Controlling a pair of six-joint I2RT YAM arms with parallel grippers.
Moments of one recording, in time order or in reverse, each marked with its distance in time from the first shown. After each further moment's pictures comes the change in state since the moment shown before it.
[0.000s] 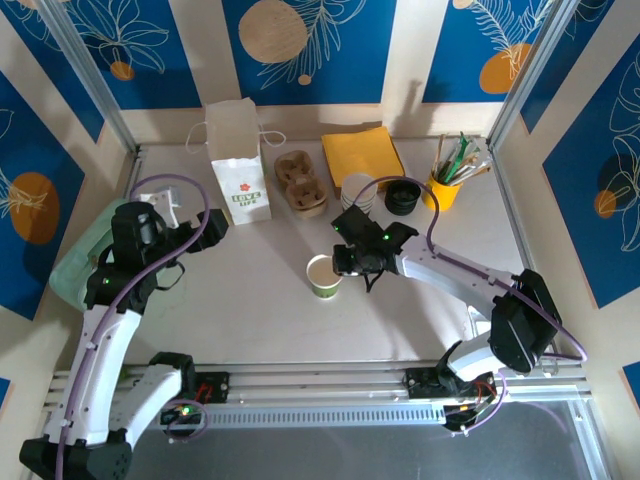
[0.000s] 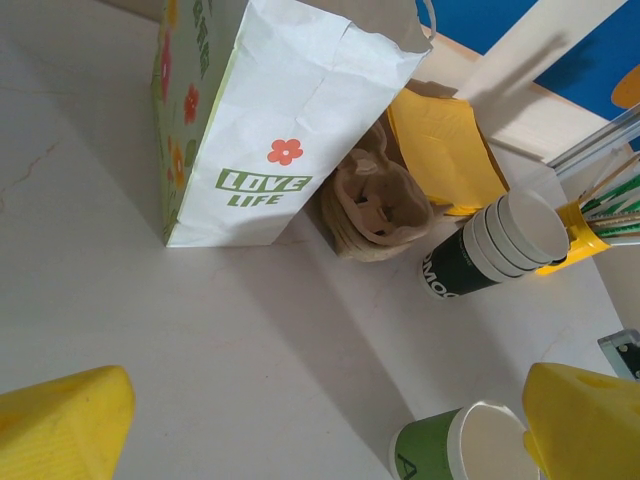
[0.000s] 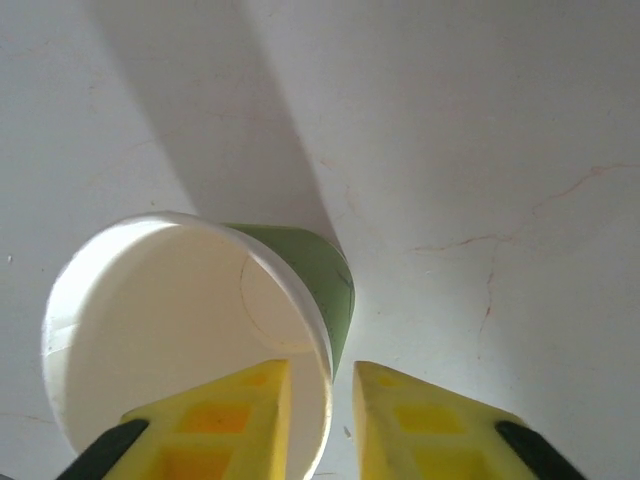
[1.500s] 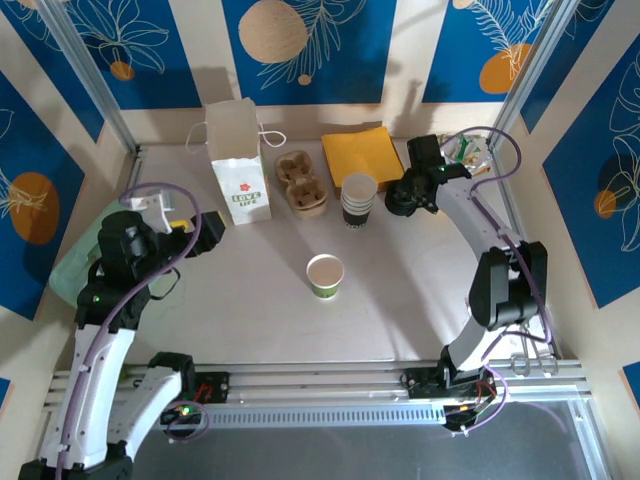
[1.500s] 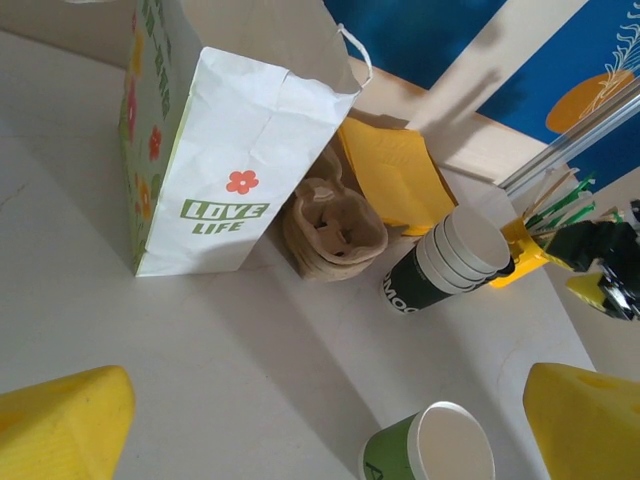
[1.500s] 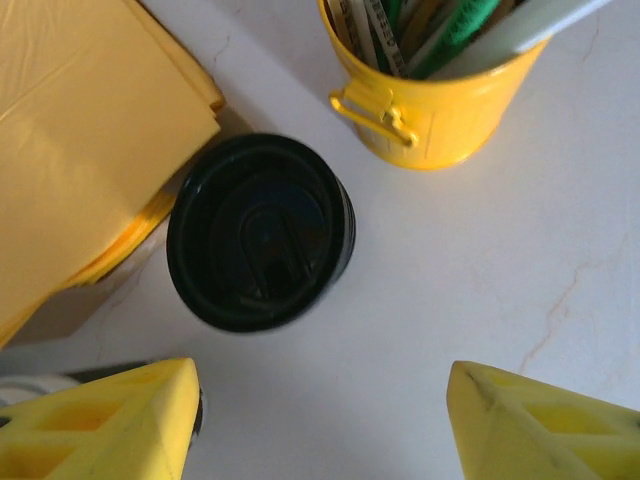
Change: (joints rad) left arm 0.000 -0.093 0.007 0.009 0.038 -0.008; right arm -0.585 0.240 0.343 -0.009 0.228 0.060
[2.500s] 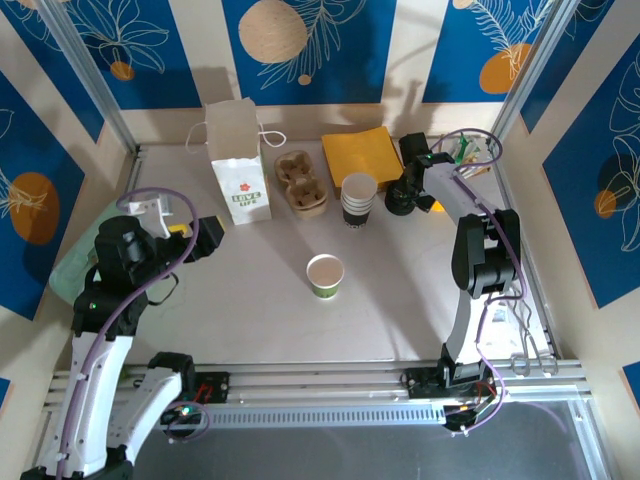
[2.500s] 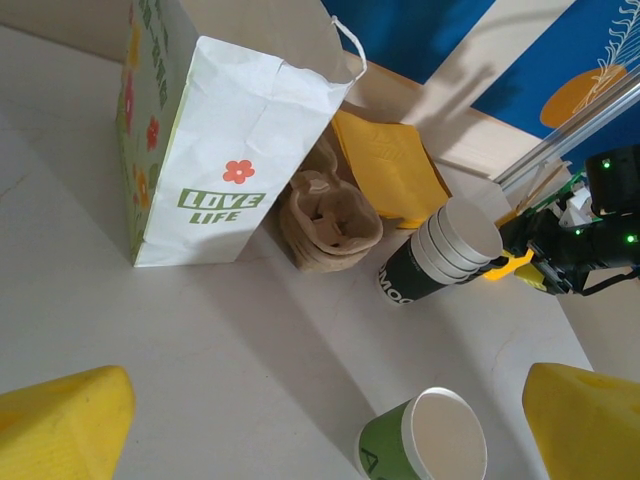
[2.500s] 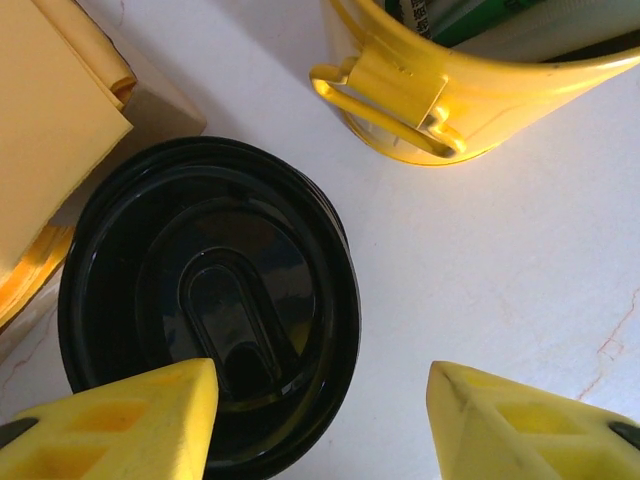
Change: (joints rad) left arm 0.000 -0.032 0.001 -0.036 0.008 0.001; right arm -0.021 0.249 0.153 -0.067 -0.012 0.024
